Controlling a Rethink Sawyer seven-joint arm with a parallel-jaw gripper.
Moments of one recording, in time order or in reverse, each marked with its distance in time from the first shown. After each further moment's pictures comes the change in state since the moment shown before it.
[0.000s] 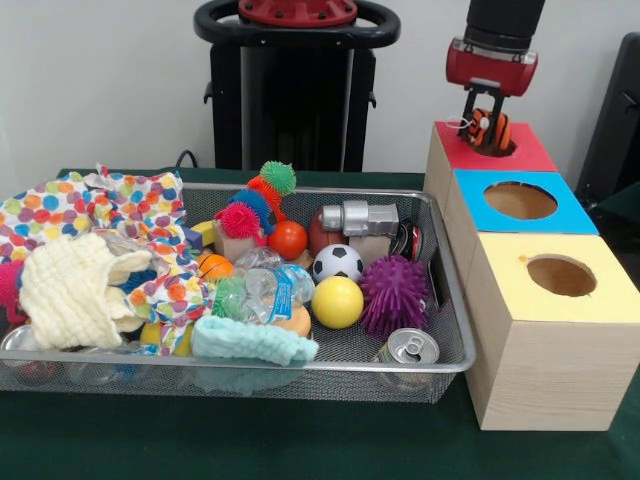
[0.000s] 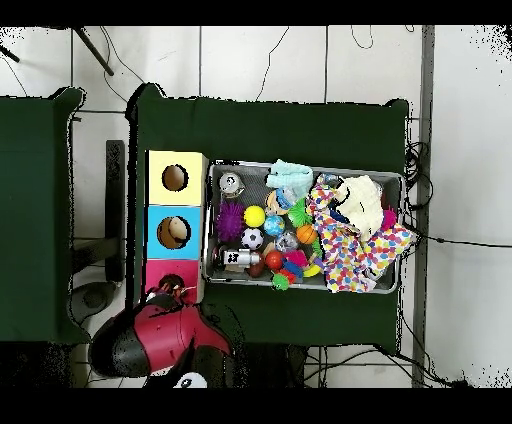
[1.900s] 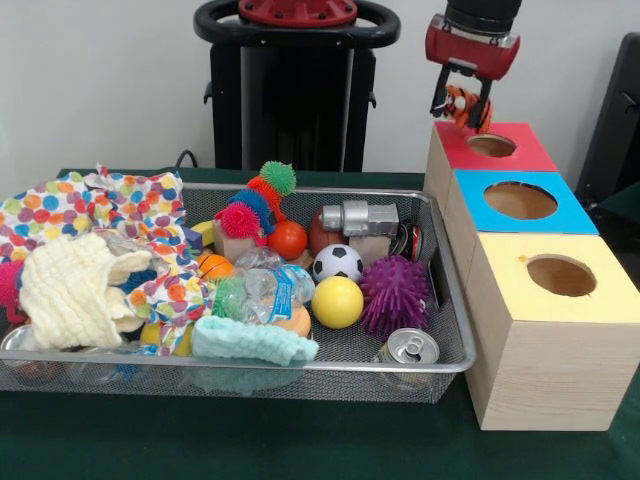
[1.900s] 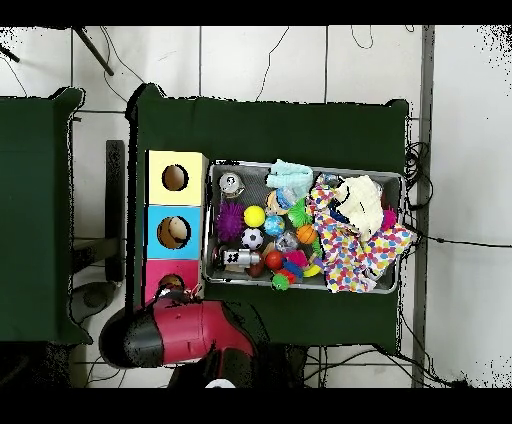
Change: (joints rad) arm -0.086 -0.066 0.014 0.001 0.047 0.171 0.000
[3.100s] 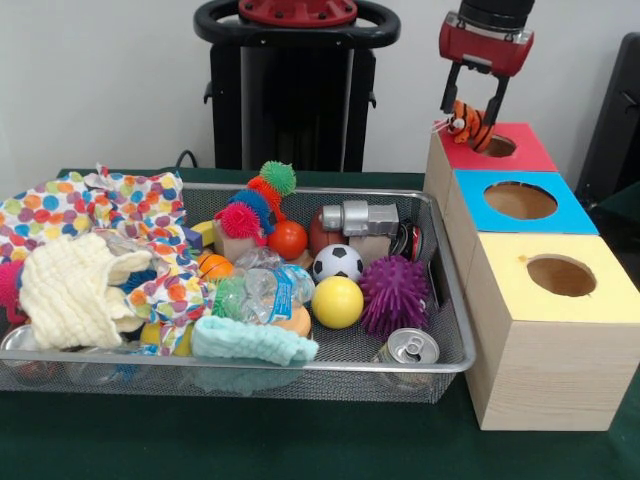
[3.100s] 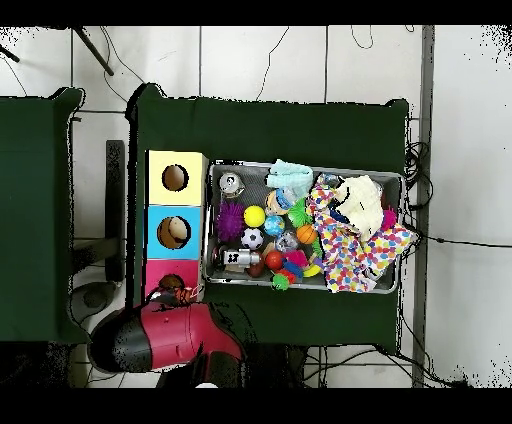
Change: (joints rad) arm 0.036 -0.007 0.000 0.000 0.010 0.002 0.000
